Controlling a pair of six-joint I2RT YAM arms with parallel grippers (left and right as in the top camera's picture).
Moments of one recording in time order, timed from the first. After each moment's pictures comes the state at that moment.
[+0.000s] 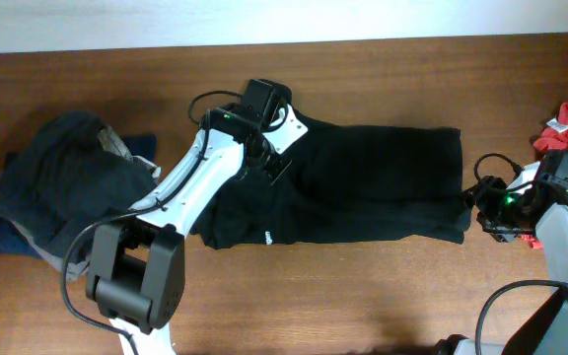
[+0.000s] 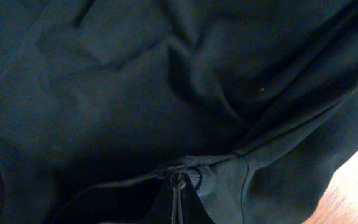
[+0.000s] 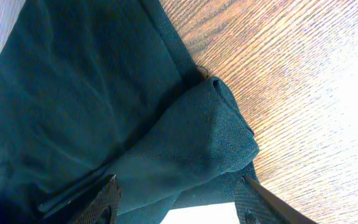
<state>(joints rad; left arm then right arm) -0.44 1.97 1.56 -0.83 0.20 0.37 -0.51 1.49 0.93 -0.72 -0.37 0.36</state>
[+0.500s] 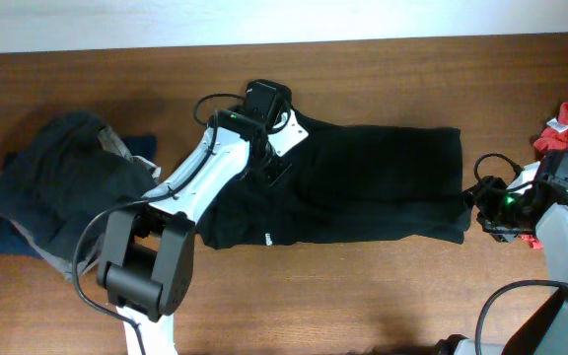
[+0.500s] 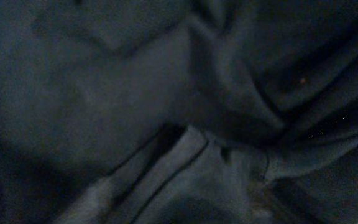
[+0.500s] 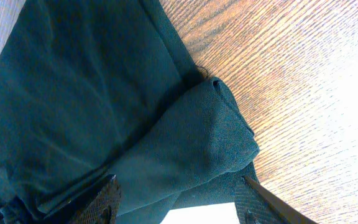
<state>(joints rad) -0.45 2.04 1.60 -0.85 0.13 0.38 -0.51 1.49 0.93 -0.72 -0.37 0.36</state>
